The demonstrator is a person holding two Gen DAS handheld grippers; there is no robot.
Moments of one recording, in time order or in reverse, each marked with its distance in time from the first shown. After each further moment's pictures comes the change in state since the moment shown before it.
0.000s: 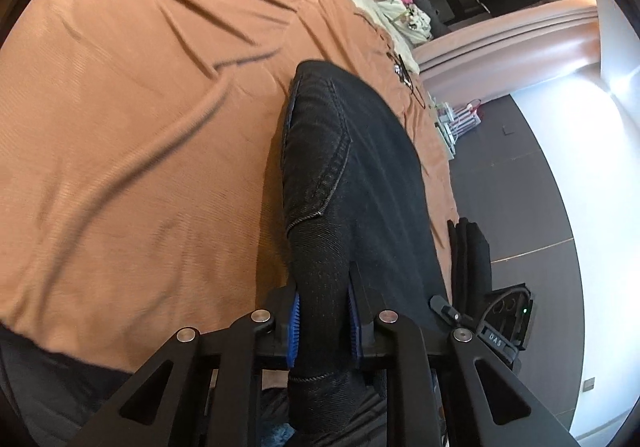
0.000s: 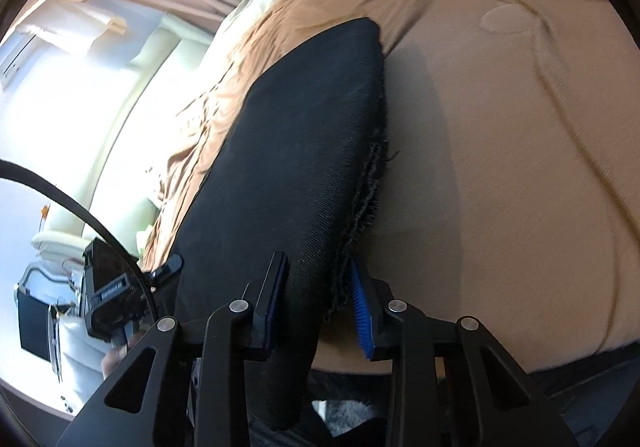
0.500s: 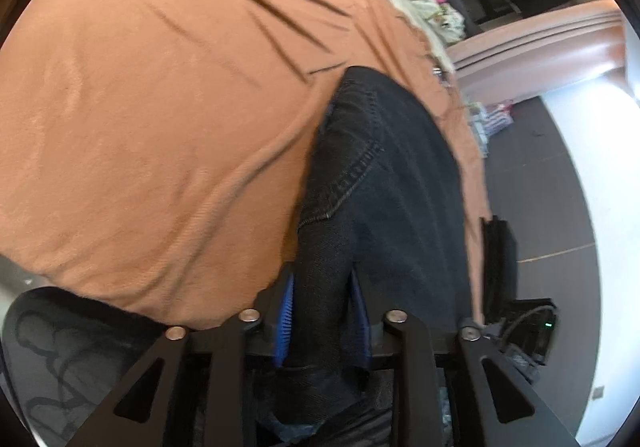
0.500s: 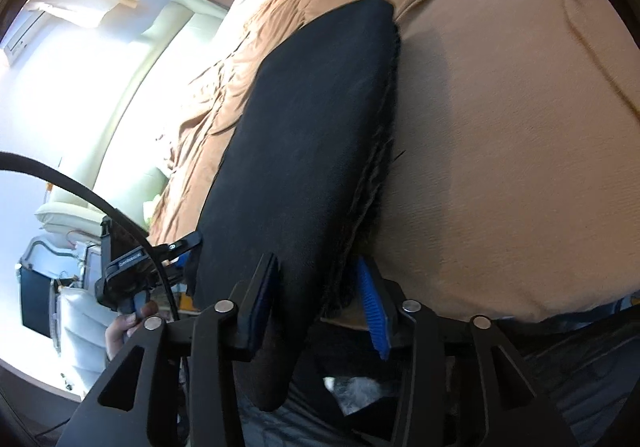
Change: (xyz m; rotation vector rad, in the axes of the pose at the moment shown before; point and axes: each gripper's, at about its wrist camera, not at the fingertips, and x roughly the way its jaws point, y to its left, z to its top) left arm -0.027 0.041 0.003 -0.037 0.034 0.135; right arm 0.003 -0.013 0.001 -0.031 0.057 0.013
